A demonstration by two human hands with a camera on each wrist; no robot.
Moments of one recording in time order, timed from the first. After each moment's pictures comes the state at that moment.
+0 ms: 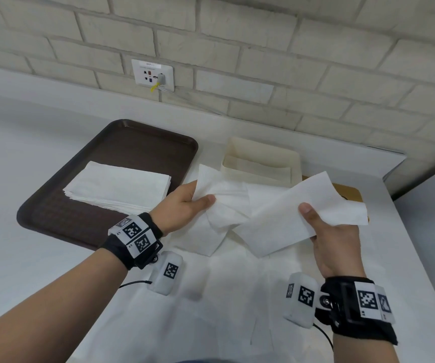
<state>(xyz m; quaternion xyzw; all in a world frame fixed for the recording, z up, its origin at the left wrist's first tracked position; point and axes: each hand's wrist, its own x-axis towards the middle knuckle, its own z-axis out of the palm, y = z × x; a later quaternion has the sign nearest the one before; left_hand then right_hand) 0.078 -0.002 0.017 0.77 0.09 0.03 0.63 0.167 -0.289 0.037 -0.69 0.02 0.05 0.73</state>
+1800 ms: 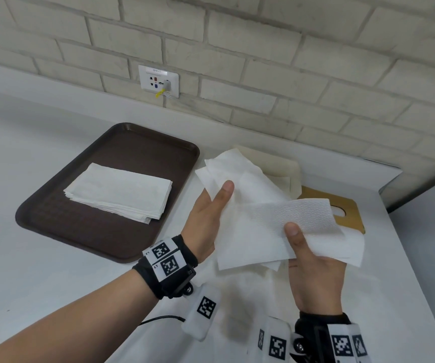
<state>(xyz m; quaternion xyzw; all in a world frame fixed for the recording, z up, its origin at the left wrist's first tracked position) 0.082 -0.074 0.036 0.45 0.12 0.11 0.88 0.096 -0.251 0.064 -0.62 -0.03 0.02 0.78</state>
